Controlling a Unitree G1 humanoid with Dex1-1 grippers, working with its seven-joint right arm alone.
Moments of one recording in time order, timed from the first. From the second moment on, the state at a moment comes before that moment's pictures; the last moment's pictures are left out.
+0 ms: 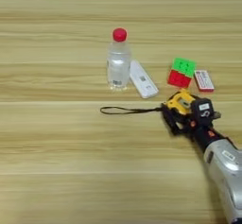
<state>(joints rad) 0.10 -0.13 0.01 0.03 0.08 0.02 0.32</state>
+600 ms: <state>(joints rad) 0.10 -0.04 0.24 0.00 0.07 0.06 0.38</state>
